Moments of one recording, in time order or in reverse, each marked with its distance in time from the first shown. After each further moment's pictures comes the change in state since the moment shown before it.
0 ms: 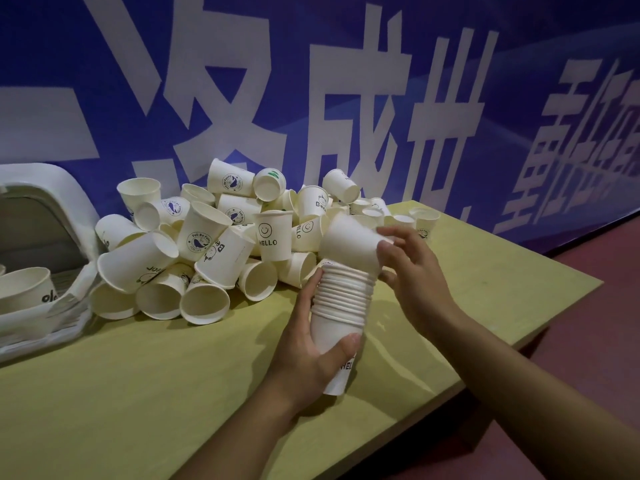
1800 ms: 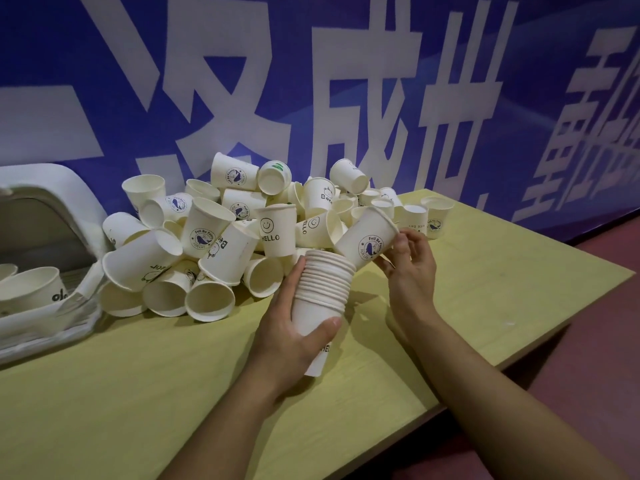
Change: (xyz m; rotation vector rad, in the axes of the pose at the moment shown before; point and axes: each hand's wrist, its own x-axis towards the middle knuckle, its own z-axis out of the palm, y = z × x) left_hand 0.012 -0.002 -0.026 0.239 0.113 -0.094; right_hand 0.034 0.065 0.018 0.312 0.310 -0.070
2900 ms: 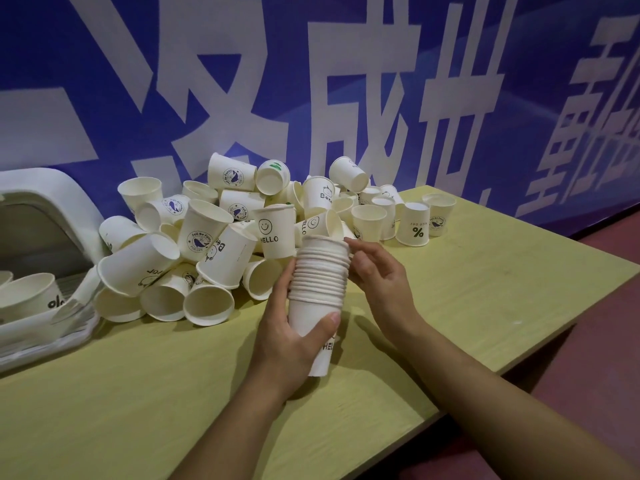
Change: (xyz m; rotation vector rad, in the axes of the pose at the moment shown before) left_hand 0.000 -0.004 0.006 -0.100 0.100 0.002; right_hand -0.026 0.000 0.012 -0.060 -0.411 0.036
